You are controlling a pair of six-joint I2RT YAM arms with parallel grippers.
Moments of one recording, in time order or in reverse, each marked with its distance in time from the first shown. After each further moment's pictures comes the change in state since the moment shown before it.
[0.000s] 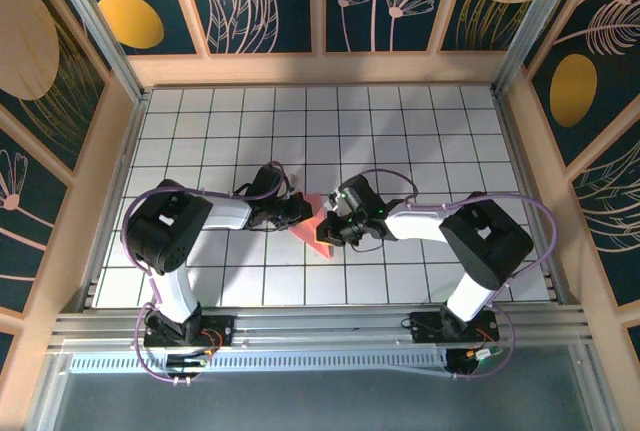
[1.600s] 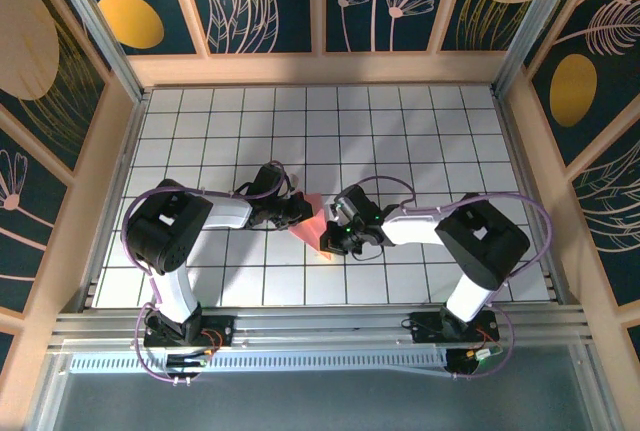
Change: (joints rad) left arm -0.001 0.002 0.015 -0.030 -0.008 0.001; right arm 0.048 0.008 -0.040 -0.066 0.101 0.003
